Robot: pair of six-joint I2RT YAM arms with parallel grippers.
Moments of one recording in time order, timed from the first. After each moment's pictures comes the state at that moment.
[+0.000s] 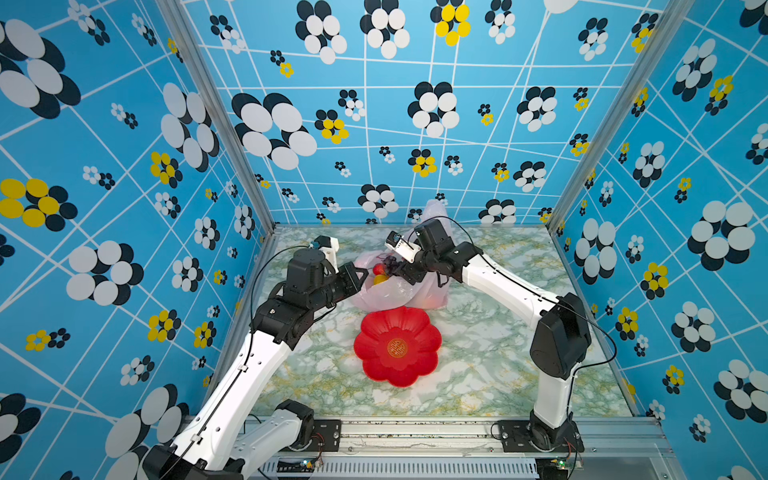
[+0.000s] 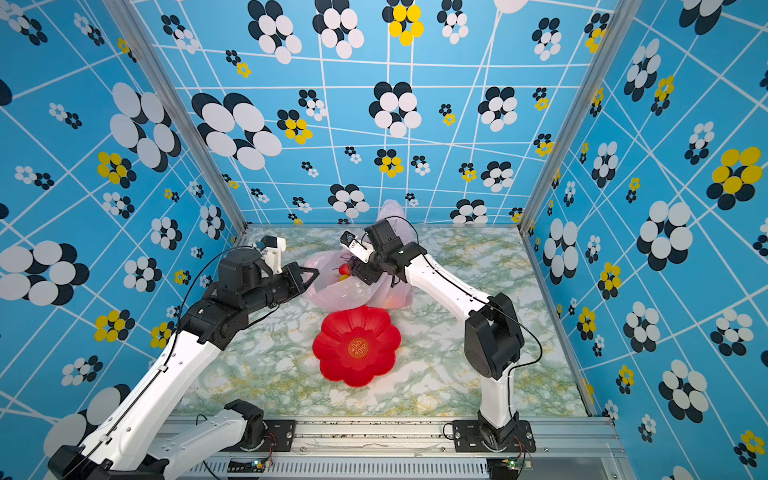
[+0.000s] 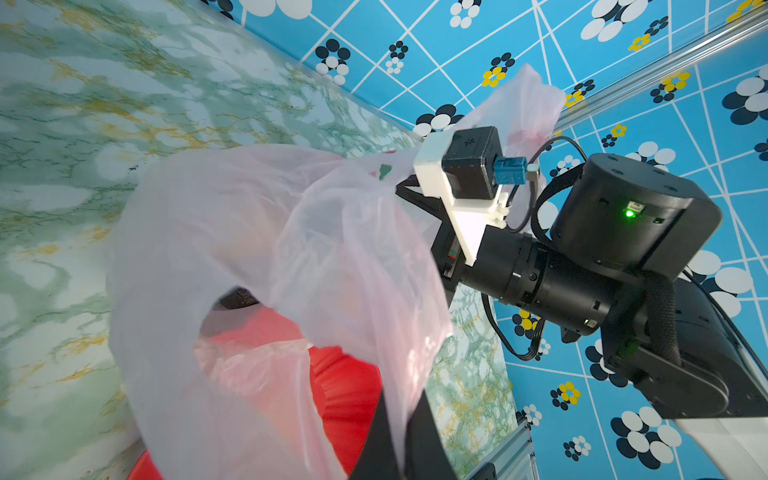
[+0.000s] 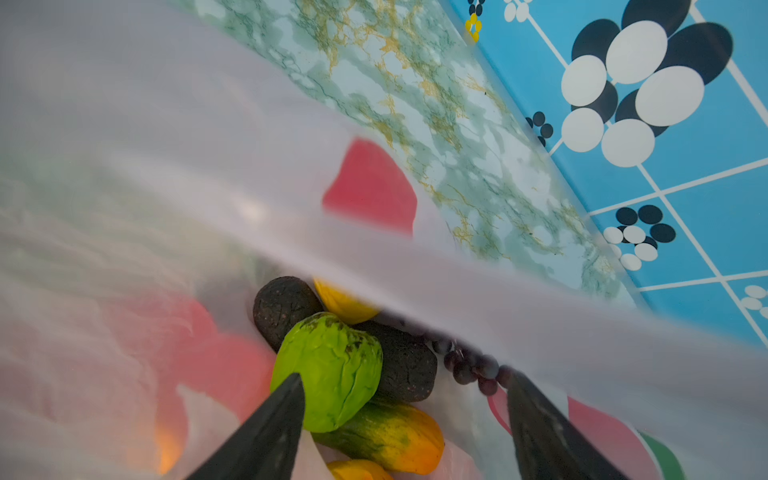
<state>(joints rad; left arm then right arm) -0.36 1.02 1.09 -0.50 0.31 -0.79 0.67 1.92 1.72 -0.56 -0.08 -0.44</state>
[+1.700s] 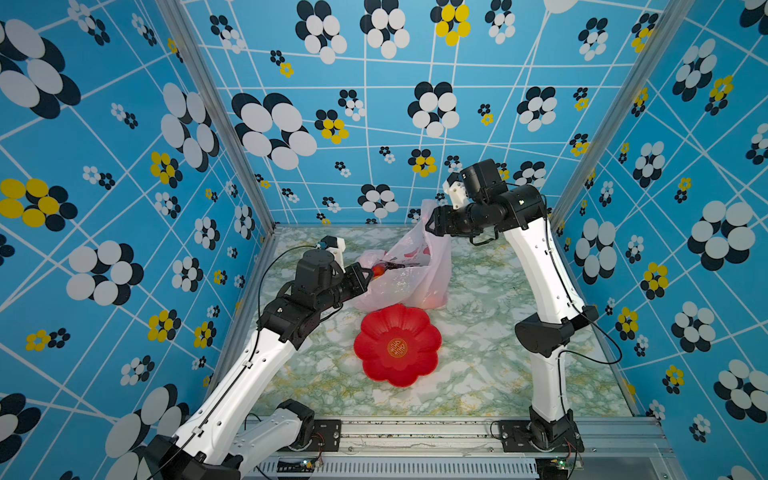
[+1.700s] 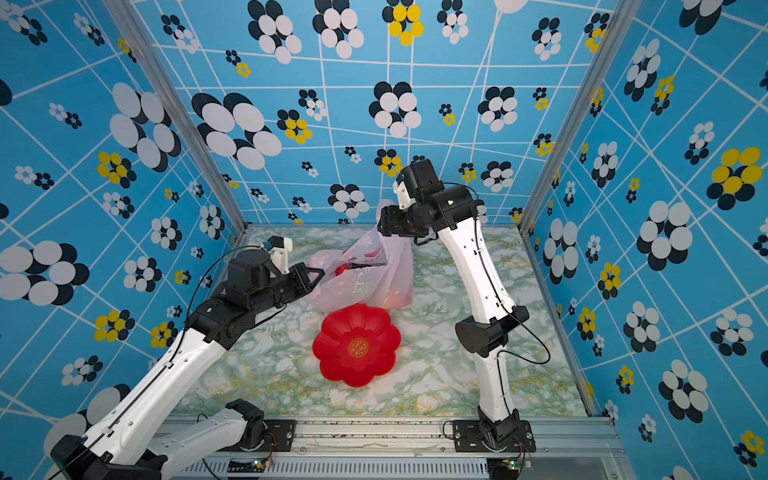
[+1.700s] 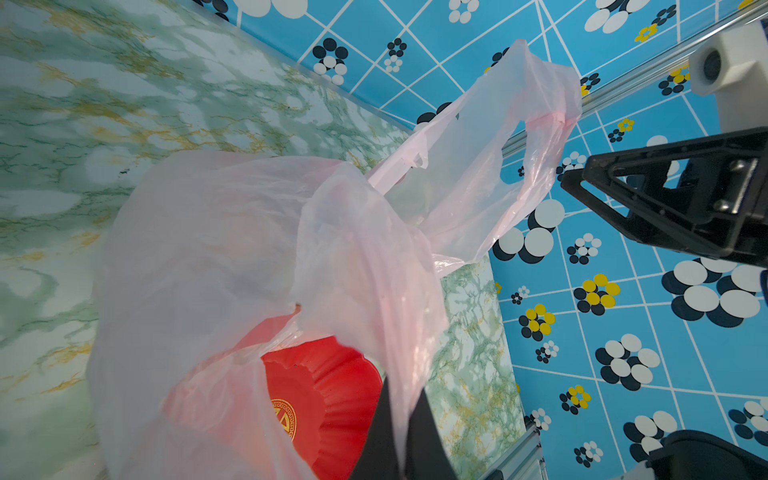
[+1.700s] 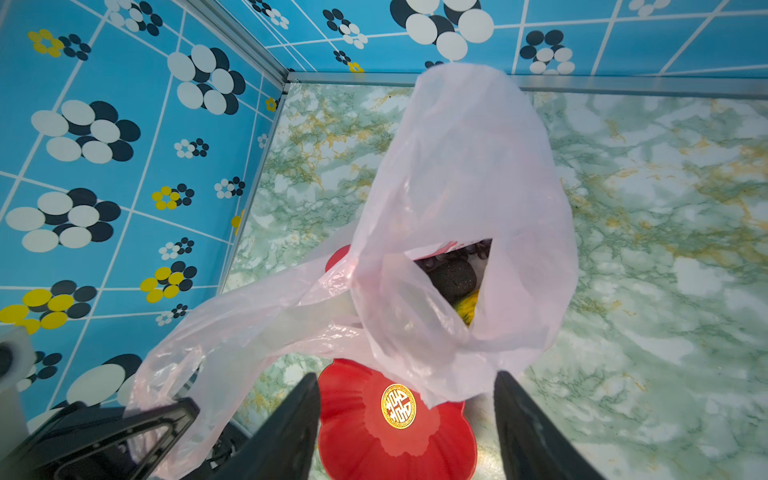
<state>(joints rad) -0.43 1.04 1.08 -0.47 0.24 -0.79 0.51 2.11 2.74 -1.45 -0.15 0.35</state>
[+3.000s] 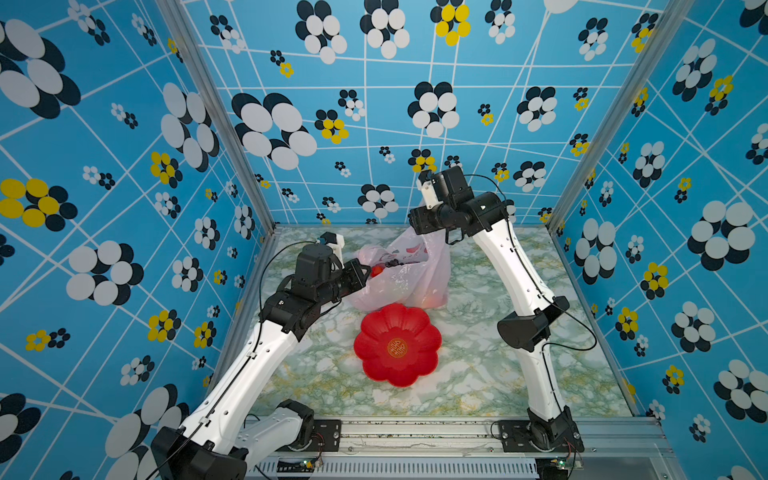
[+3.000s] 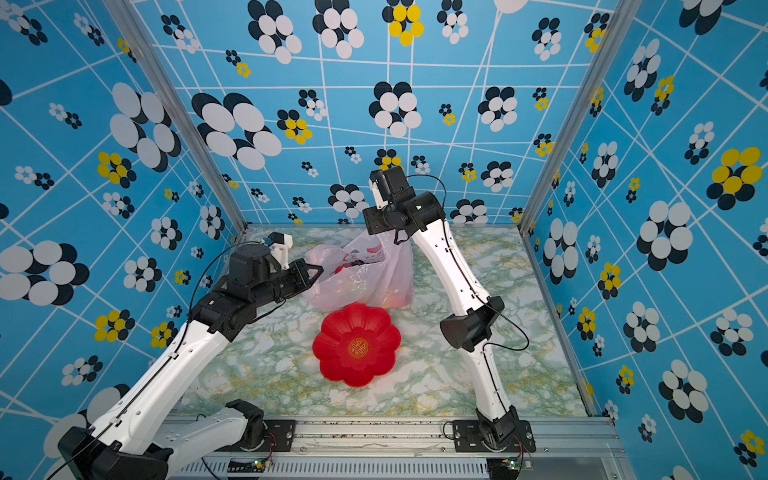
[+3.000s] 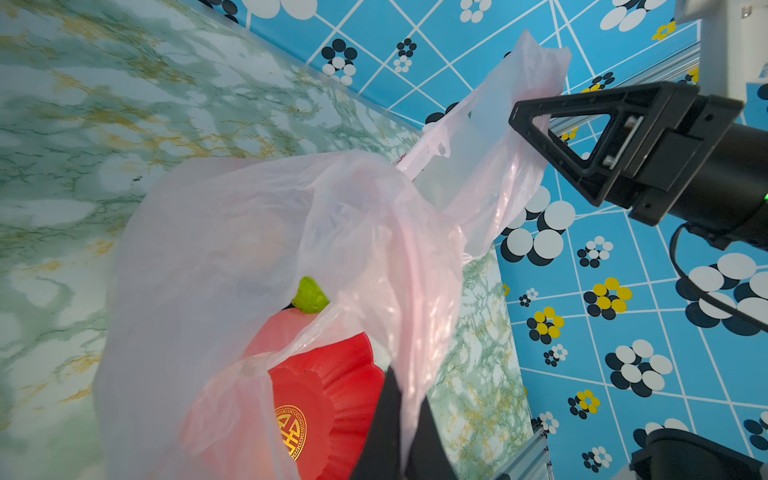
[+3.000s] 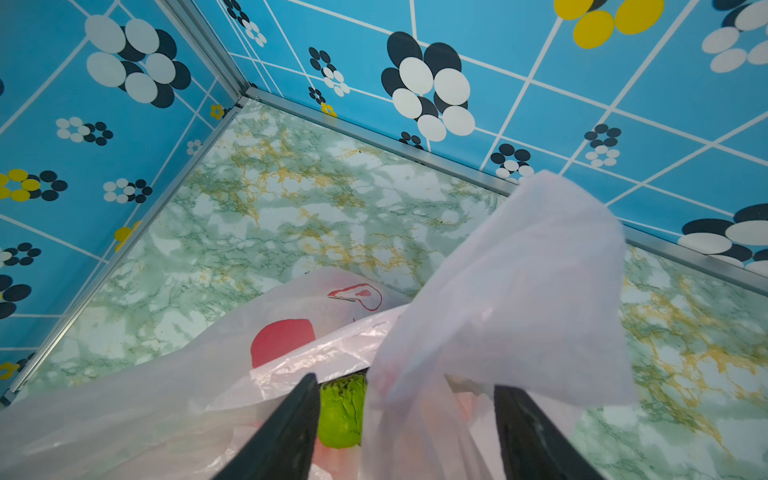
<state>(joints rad) -0.37 1.09 1.11 -0.48 0.28 -0.76 0.59 2.25 2.77 -1.23 0.06 0.12</state>
